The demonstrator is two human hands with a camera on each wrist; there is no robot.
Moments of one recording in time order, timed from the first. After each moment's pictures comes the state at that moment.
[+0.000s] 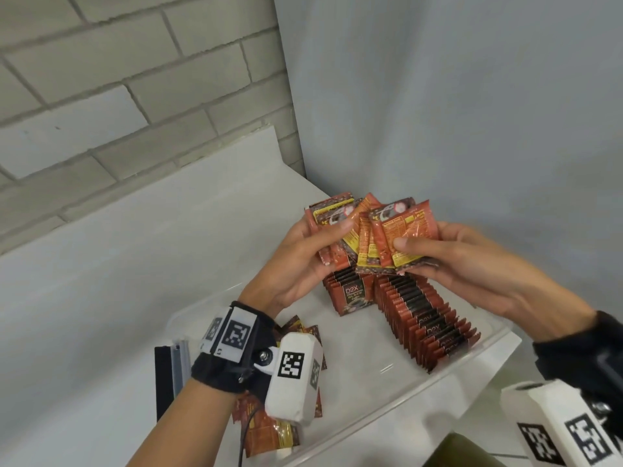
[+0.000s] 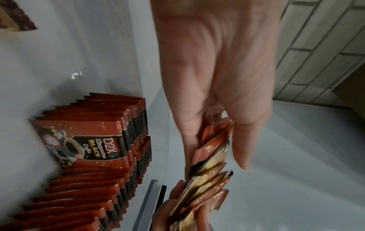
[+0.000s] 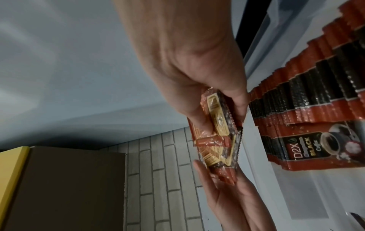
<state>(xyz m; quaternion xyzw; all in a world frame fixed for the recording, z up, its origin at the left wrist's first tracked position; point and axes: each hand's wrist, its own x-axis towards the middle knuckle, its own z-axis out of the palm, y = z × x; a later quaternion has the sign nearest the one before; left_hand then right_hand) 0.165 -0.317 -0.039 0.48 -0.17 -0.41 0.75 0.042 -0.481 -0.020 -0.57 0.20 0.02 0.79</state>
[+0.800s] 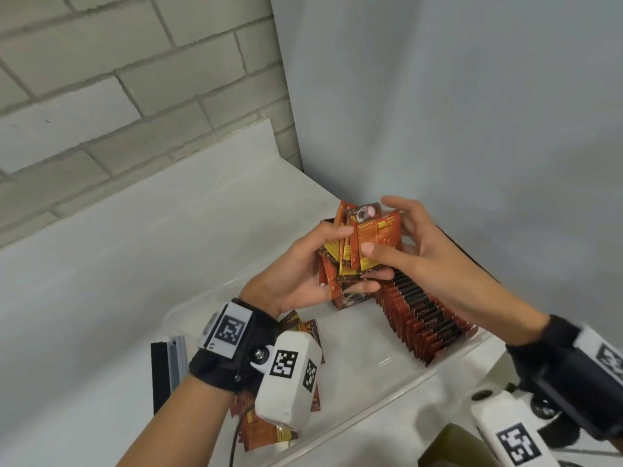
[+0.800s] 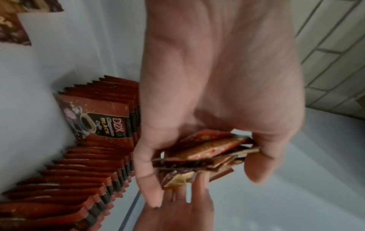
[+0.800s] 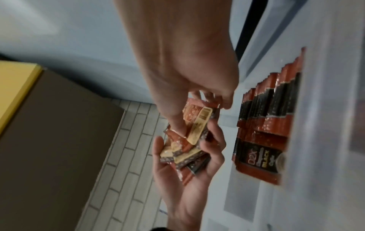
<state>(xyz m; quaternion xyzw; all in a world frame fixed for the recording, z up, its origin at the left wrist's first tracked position) 0.159 -0.315 -0.044 0.40 -0.18 -0.60 0.67 0.051 -0.460 -0.045 -0.73 0.13 -0.09 0.66</state>
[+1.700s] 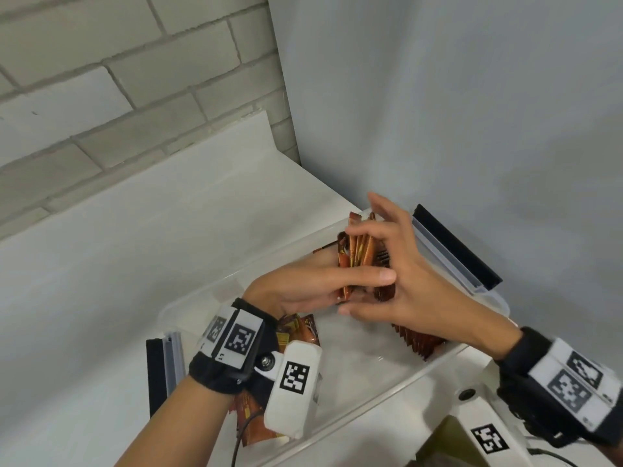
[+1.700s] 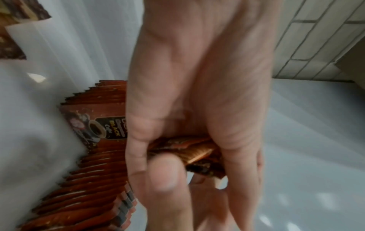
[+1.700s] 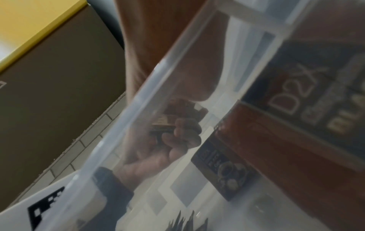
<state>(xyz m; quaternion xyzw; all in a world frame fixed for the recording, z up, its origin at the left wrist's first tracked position) 0.144 -0.320 -0.042 0.49 -0.28 -0.60 0.56 0.043 -0.452 -0.074 -0.87 -0.10 -0.15 0.46</state>
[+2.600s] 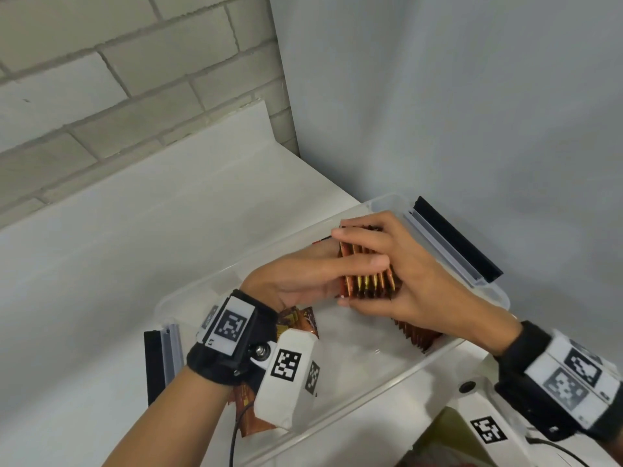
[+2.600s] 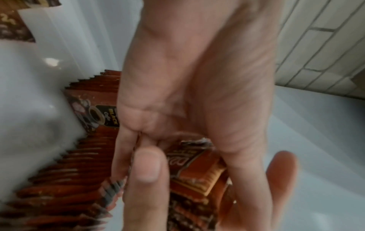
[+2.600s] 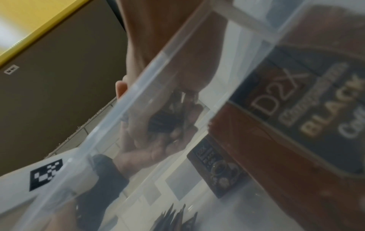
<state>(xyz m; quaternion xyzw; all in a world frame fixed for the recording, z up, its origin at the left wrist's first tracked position) 0.144 -0.316 -0.046 0.52 -0.29 -0.57 0.57 0.044 -0.452 -0.073 -0.88 -0.17 -0.21 0.39</state>
